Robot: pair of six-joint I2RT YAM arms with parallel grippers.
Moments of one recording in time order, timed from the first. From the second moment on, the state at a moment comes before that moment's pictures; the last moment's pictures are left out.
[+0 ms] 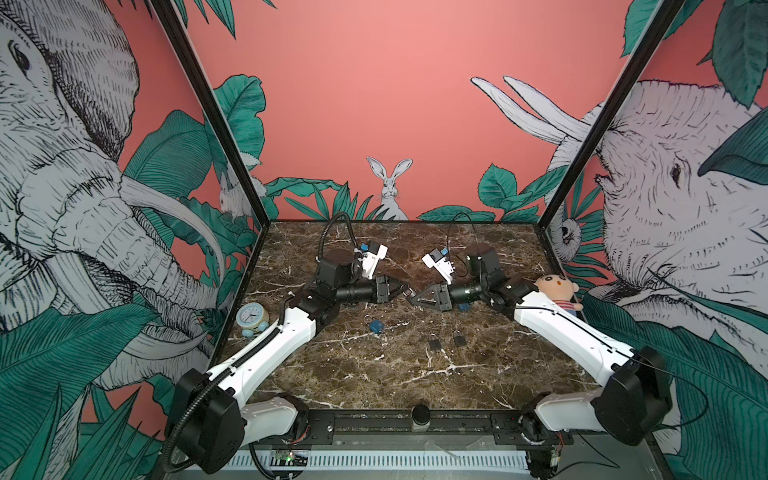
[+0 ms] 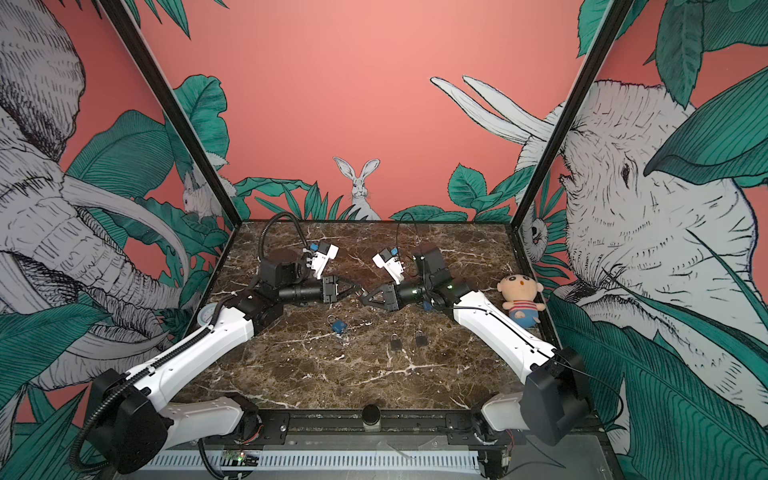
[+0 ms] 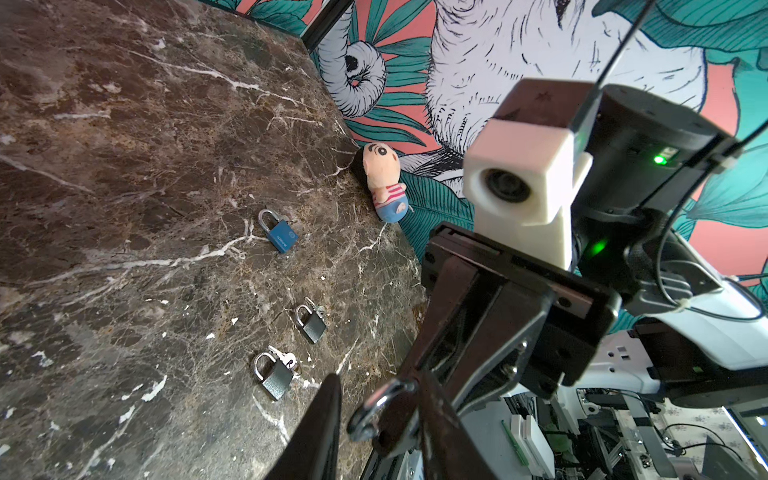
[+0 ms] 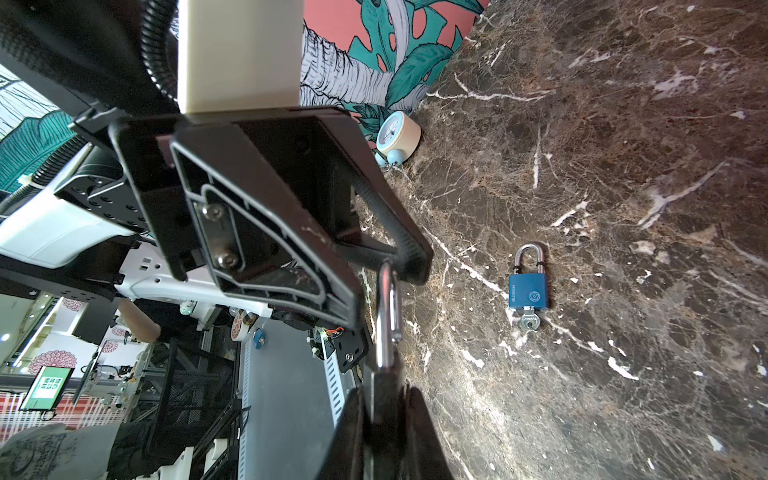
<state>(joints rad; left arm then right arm) -0.56 1.22 0.92 -0.08 0.73 -0.63 0.56 1.36 1.08 -0.35 -0.92 0.31</state>
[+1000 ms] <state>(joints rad) -0.55 1.24 0.89 0.03 0.79 -0.63 0.54 1.35 1.04 -0.29 -0.99 0.45</state>
